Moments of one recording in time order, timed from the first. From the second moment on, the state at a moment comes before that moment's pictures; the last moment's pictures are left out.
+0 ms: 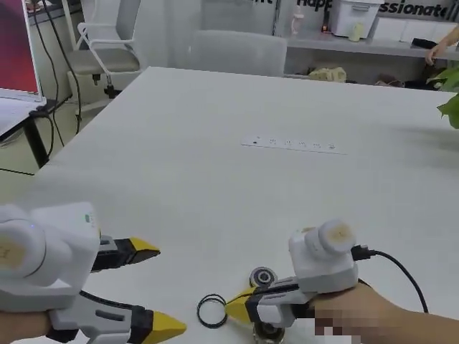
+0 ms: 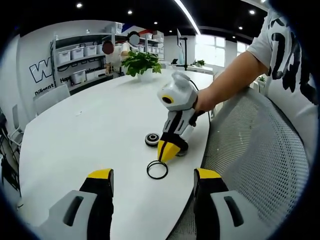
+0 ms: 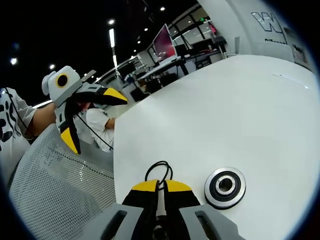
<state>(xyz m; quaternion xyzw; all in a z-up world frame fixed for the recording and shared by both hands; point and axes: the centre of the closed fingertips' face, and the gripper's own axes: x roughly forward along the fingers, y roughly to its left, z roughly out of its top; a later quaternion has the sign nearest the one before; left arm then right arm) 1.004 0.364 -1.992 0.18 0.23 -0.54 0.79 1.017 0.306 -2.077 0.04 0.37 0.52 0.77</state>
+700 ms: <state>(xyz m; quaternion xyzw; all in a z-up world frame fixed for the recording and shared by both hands) 1.008 0.363 -1.997 0.18 0.24 -0.54 0.79 1.023 0.295 -2.062 0.03 0.35 0.51 0.78</state>
